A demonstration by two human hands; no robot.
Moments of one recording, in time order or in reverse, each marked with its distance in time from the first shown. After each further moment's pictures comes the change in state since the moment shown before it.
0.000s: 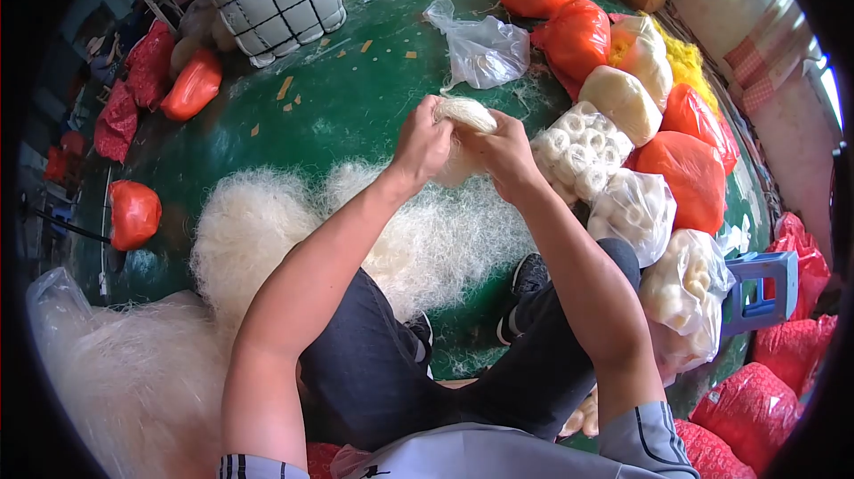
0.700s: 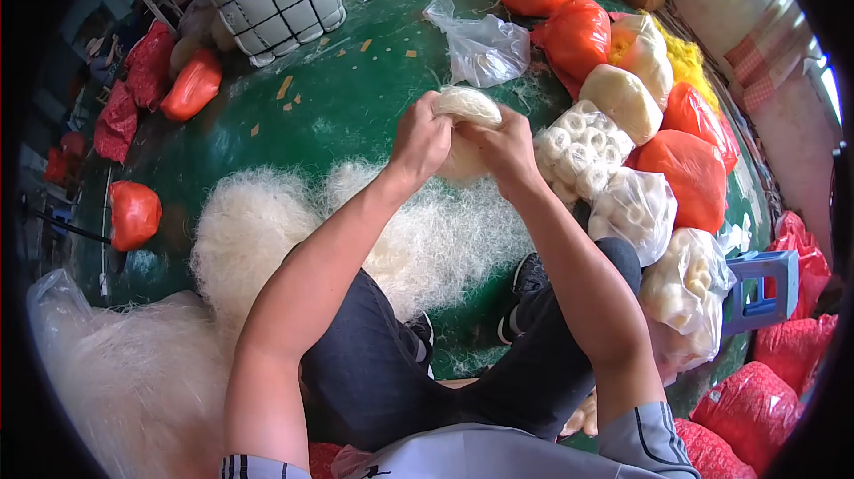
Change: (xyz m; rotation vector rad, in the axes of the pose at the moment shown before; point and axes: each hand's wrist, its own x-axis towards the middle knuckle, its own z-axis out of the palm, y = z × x) left_hand -0.002 0.023 -0.002 0.131 0.023 0.006; right_hand 0.000 -0.005 0.005 -0.162 0.131 -0.061
